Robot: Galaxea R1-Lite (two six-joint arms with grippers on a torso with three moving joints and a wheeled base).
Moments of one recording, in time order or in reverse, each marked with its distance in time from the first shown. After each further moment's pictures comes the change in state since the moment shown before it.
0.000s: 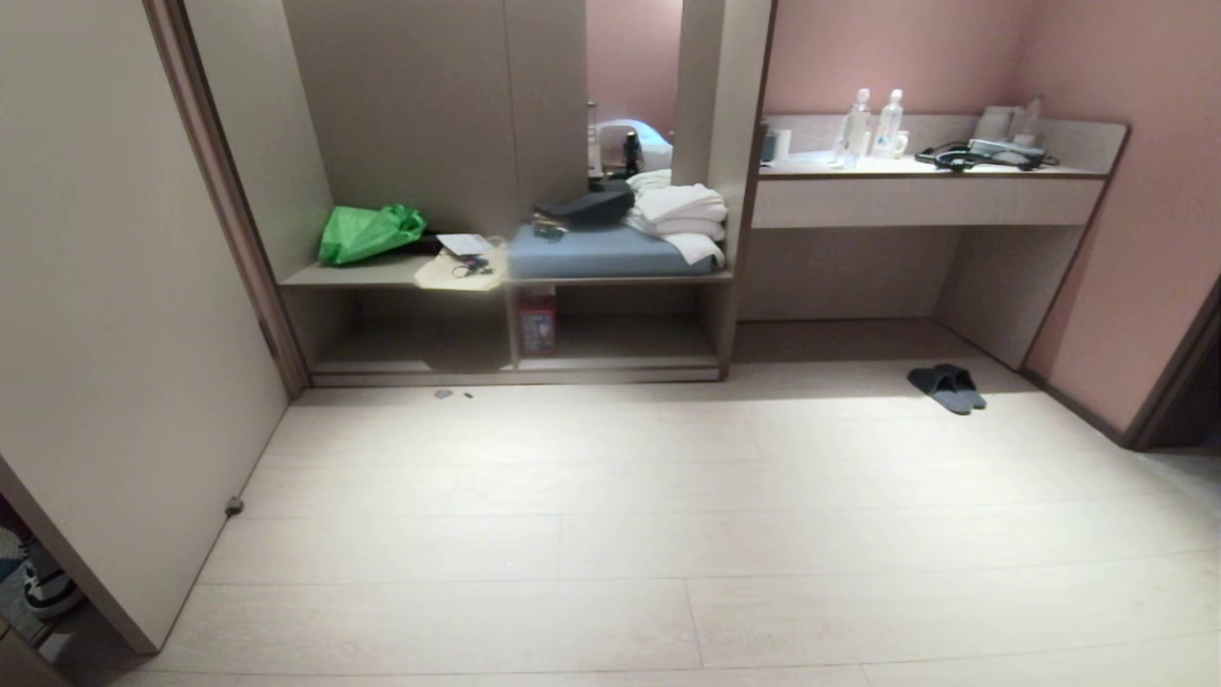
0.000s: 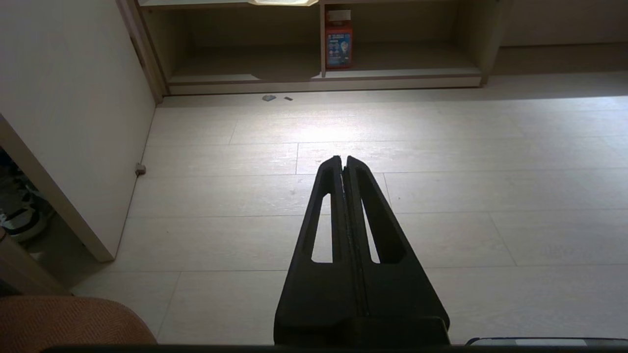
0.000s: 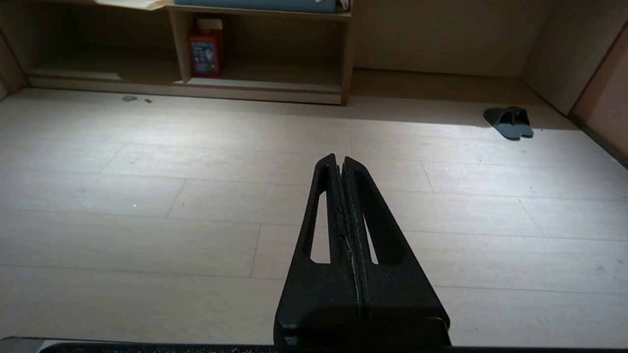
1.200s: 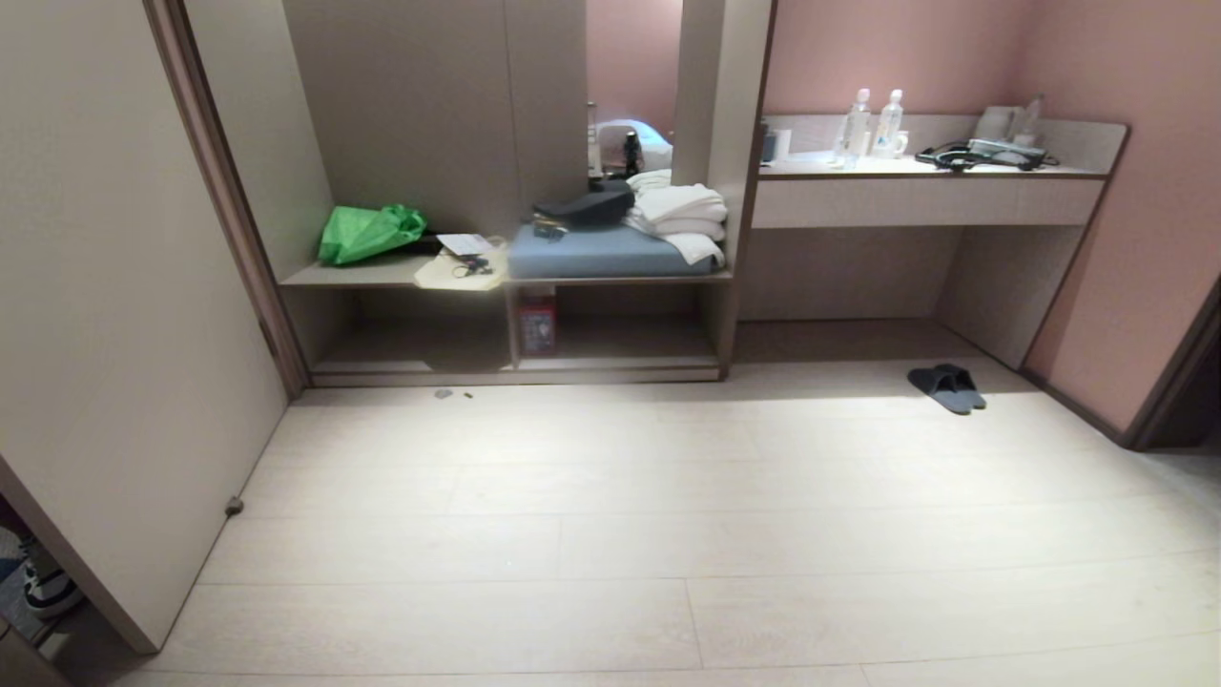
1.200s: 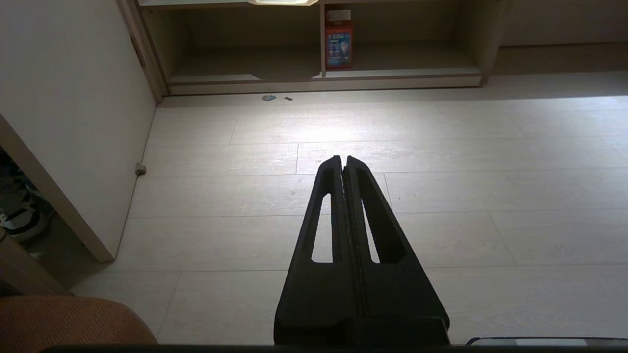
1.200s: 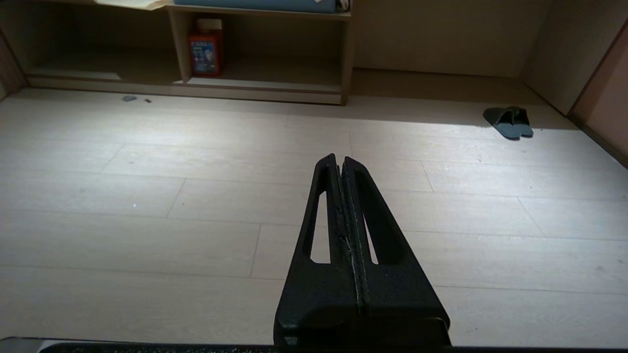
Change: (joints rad) left arm 0.000 0.000 0.000 0.000 0.000 0.001; right arm 0.000 0.000 0.000 0.000 -0.001 0.000
